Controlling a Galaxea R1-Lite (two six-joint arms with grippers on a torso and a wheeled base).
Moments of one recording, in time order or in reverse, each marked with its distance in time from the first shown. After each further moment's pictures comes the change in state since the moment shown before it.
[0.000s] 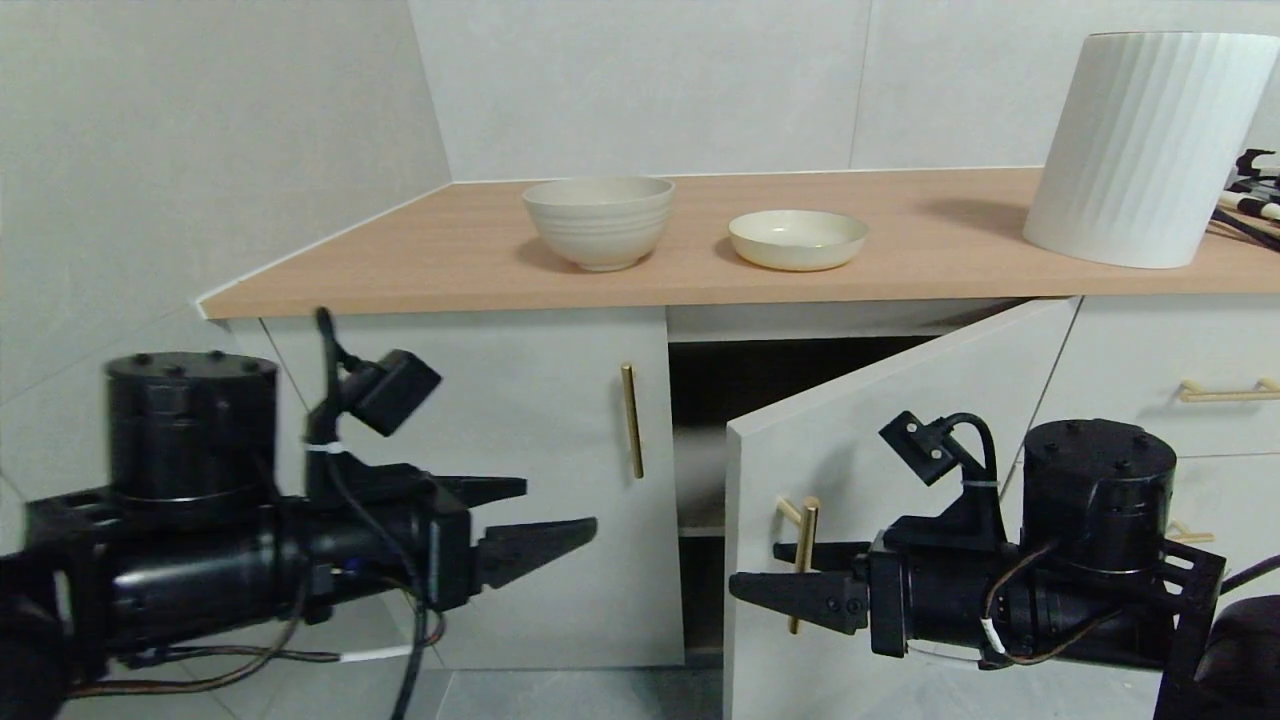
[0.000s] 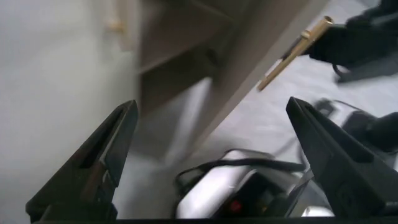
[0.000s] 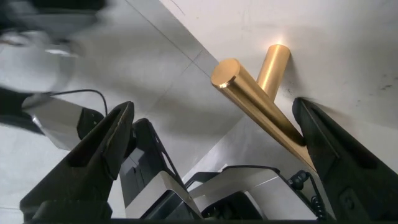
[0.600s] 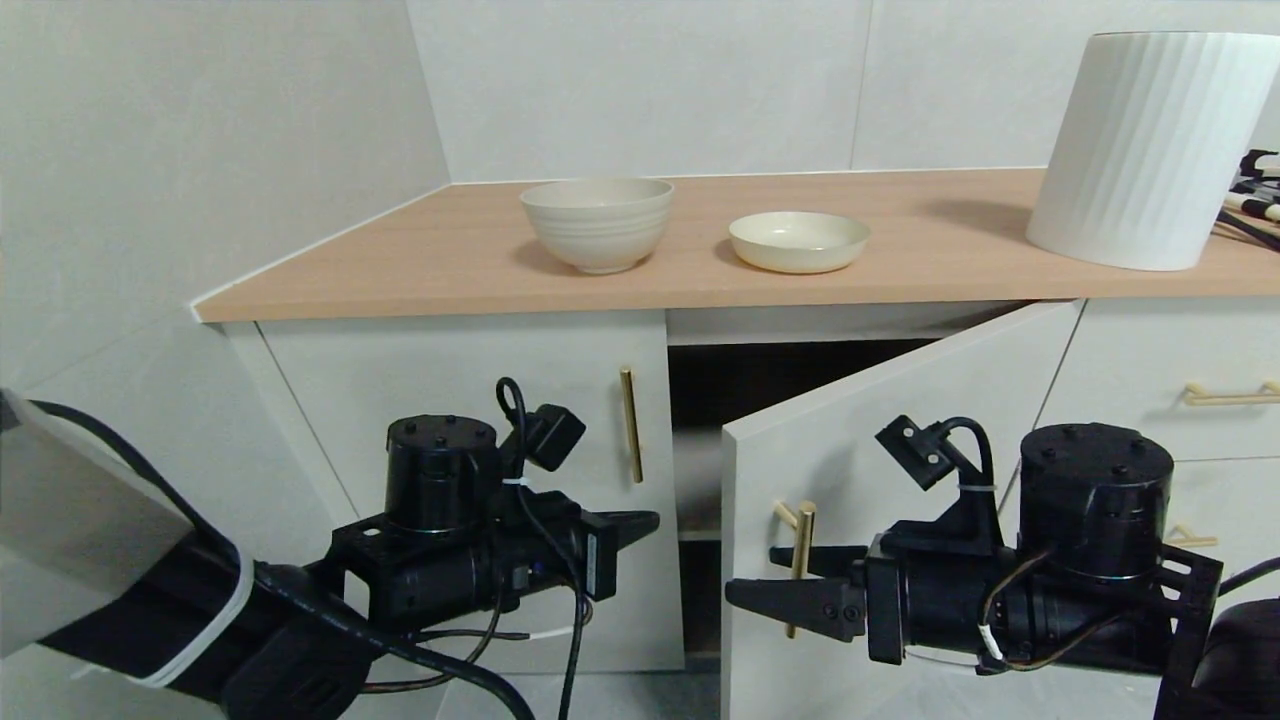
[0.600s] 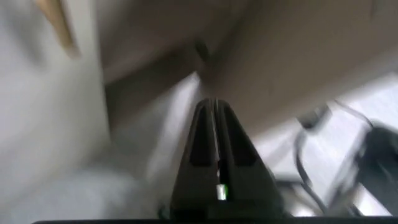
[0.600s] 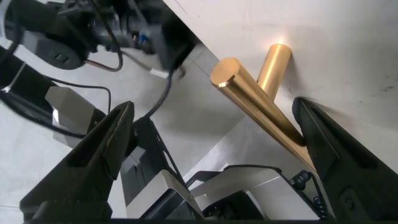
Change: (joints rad) left arm -0.105 0.403 0.009 -0.440 0.096 -0.093; right arm 0.011 0.008 0.003 0.003 0.000 0.000
